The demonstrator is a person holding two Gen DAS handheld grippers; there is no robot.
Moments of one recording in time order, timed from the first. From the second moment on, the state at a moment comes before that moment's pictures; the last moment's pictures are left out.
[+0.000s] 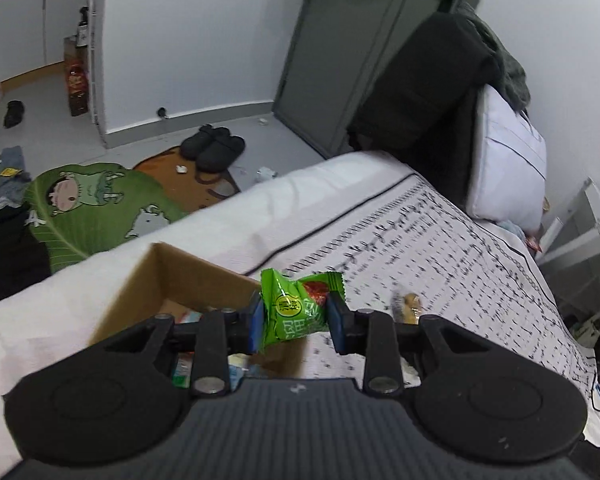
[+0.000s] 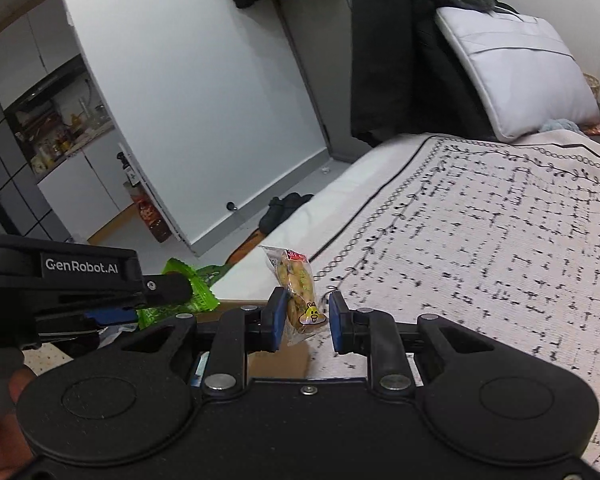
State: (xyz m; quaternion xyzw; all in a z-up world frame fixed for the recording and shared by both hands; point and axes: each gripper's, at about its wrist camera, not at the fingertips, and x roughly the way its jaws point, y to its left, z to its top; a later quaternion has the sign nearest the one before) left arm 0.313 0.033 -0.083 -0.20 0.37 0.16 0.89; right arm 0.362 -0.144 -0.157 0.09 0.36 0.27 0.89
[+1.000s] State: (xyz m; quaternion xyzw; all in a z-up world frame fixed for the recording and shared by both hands) left arm 0.299 0.115 -0.121 -0.27 0.37 0.23 0.86; right arm 0.347 -0.100 -0.173 0.09 0.39 0.32 0.86
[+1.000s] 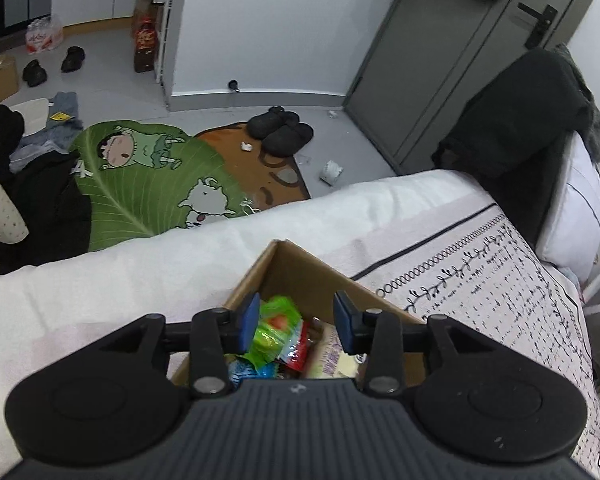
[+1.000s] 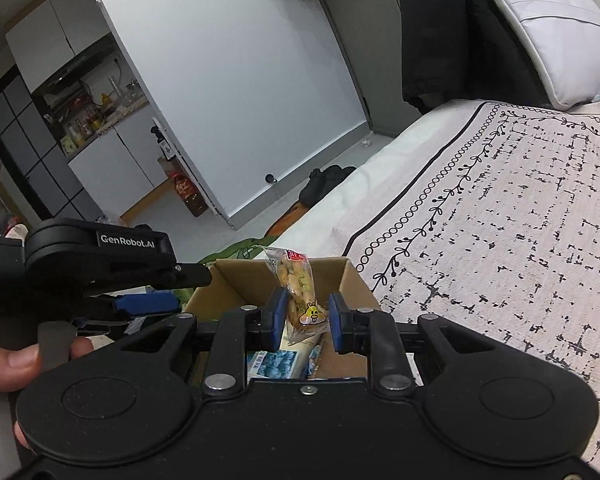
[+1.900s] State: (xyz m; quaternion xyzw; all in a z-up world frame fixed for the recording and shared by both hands) left arm 0.254 0.116 -0.085 -0.31 0.39 0.19 0.85; right arm 0.305 -0.120 -0.123 0.13 0.41 0.23 0.87
